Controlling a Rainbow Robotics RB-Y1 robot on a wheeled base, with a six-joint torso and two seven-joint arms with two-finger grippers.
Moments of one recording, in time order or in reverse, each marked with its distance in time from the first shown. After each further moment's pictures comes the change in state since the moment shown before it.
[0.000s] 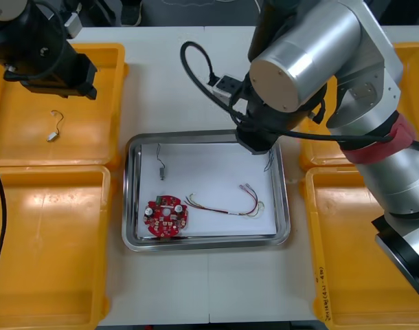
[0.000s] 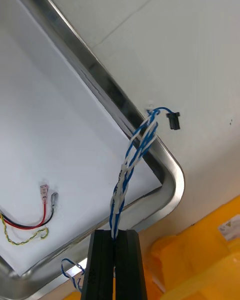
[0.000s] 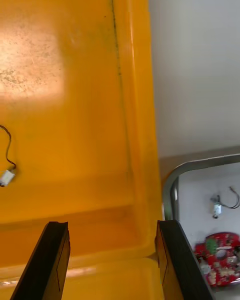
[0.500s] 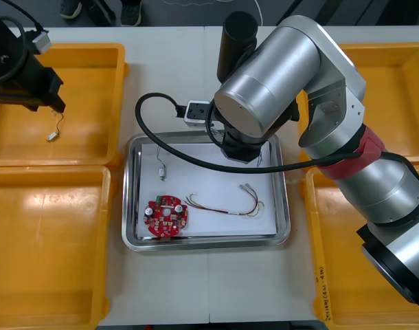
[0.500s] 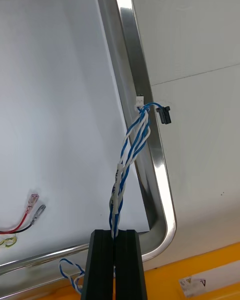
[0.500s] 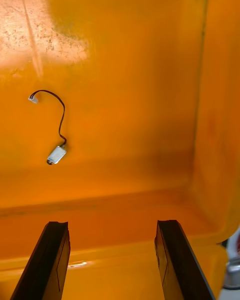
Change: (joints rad) right arm -0.003 0.054 0.107 0.015 0.098 -0.068 0.334; left arm -0.001 0.060 0.090 0.231 -0.007 0.000 -0.205
